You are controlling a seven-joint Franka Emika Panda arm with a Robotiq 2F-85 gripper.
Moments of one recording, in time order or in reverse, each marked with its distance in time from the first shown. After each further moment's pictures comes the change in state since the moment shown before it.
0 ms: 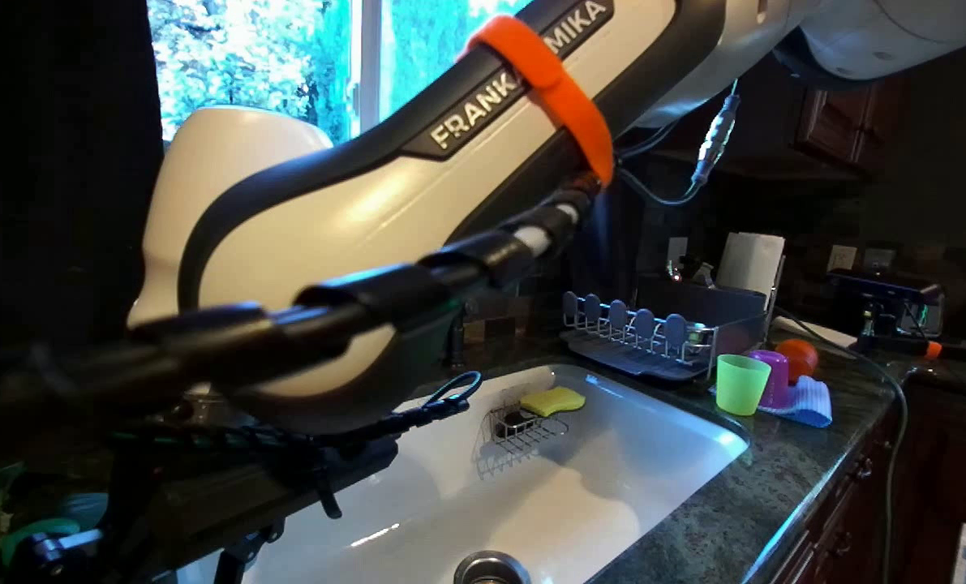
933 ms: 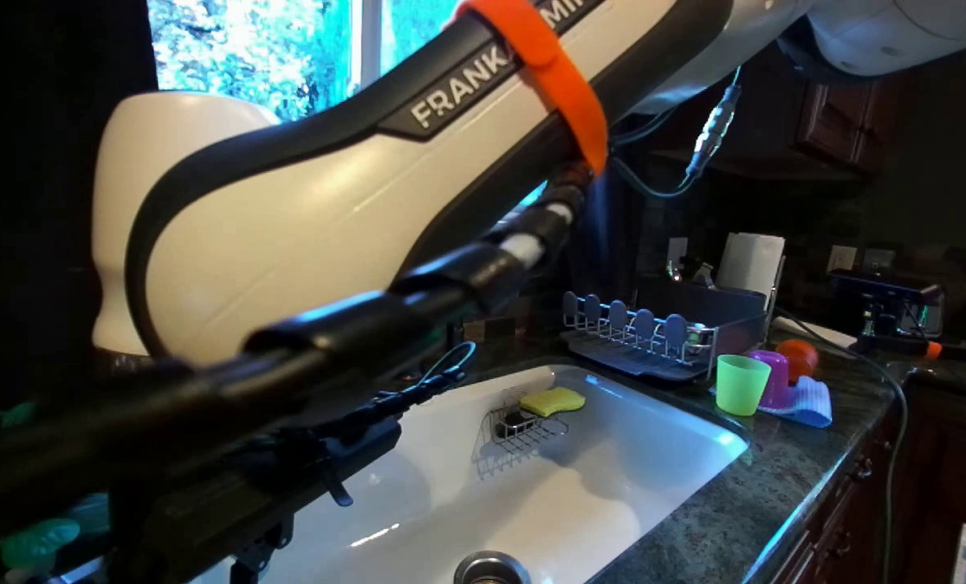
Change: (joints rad) arm 0.063 0.004 -0.054 0.055 -0.028 -0.174 -0.014
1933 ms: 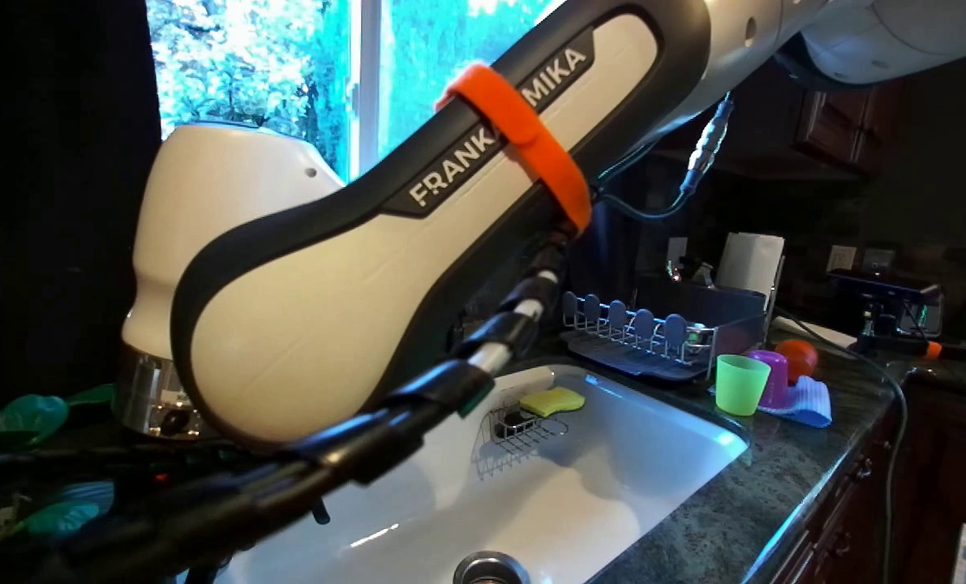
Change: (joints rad) arm 0.022 0.026 -0.064 -0.013 0.000 0.194 0.033
